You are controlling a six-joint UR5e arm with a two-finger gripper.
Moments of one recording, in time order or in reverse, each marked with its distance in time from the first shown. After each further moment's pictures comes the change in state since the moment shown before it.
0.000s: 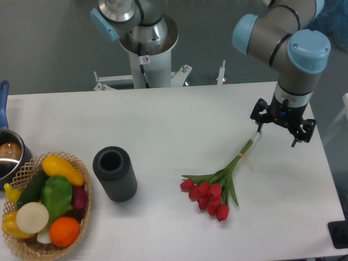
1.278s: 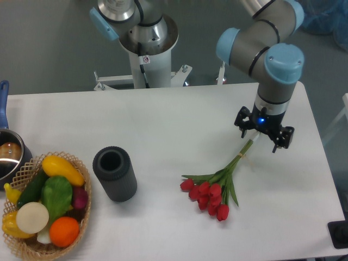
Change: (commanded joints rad) arm -0.043 0.029 -0.225 0.202 -0.035 -0.014
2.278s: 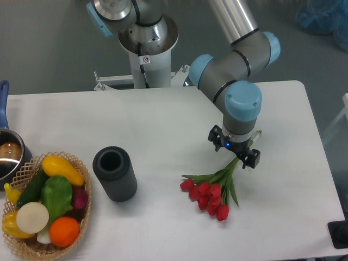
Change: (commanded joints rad) arm -0.170 -0.130 0.051 -0.017 0.137 -0.066
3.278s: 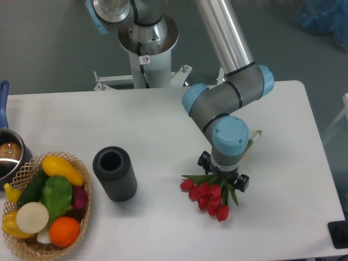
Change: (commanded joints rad) arm -0.067 -0.115 0.081 0.012 0.000 -0.133
